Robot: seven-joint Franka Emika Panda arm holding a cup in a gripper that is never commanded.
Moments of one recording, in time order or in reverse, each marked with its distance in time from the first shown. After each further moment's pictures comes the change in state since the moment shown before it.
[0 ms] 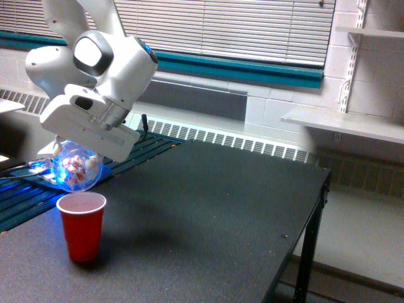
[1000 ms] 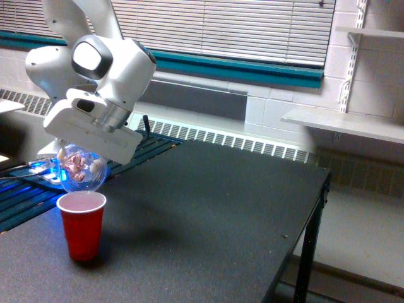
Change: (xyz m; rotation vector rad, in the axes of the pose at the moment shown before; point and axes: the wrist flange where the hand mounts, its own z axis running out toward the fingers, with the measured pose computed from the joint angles) arm -0.009 -0.005 0.004 0.055 0.014 0.024
